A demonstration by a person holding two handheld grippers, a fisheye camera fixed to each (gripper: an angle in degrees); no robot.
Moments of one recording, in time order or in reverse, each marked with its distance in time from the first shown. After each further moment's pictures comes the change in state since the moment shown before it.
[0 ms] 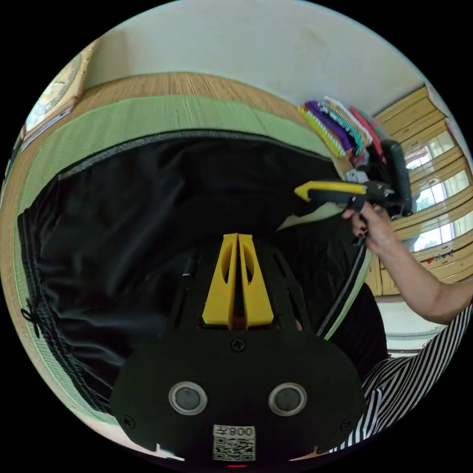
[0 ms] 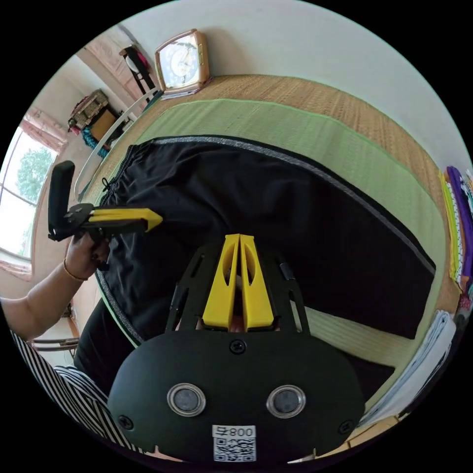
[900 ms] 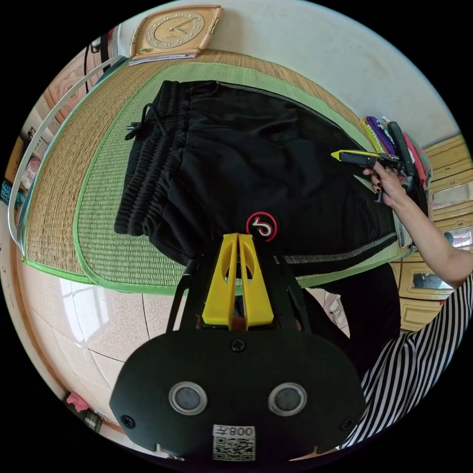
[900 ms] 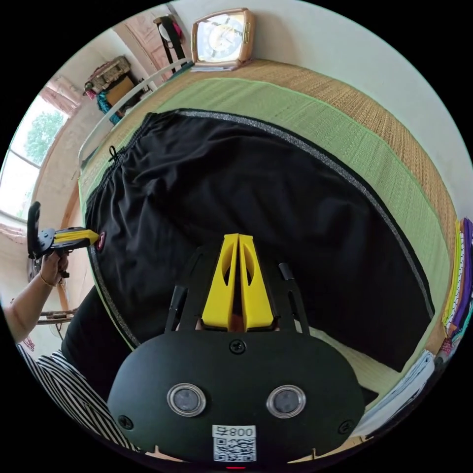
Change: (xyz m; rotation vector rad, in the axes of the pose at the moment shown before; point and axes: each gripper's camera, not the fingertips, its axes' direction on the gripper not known) left arm -0.031 0.249 -0.132 0.041 -0.182 -0.350; right arm -0.050 -0.014 0.111 -0.108 -0.017 -0.198
